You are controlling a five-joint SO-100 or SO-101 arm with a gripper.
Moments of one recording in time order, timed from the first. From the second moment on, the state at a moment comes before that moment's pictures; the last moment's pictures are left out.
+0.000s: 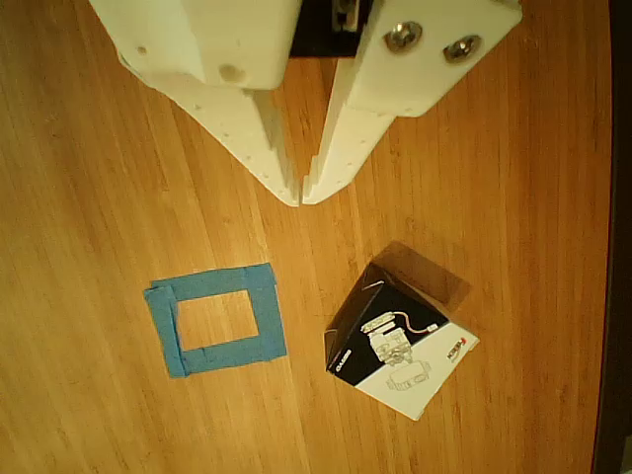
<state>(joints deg) 2.9 192.9 169.1 77.3 -86.7</state>
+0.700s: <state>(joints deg) 2.6 192.9 169.1 77.3 -85.0</state>
